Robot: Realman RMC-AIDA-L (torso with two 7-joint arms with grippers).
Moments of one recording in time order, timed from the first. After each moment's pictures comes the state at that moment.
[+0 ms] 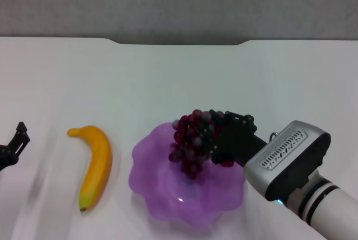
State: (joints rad) left arm -0.24 -2.05 -1.10 -0.27 2.53 1.02 -0.22; right arm 0.29 2.01 0.78 1.00 -2.46 -0.37 -0.41
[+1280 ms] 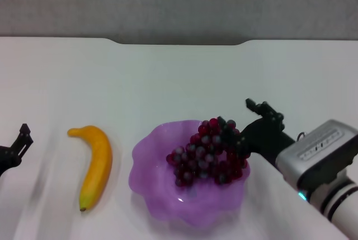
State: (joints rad) left arm -0.24 -2.05 -1.09 -0.27 2.54 1.02 -0.23; right arm 0.30 2.01 0.80 0.86 -2.46 -0.52 -0.27
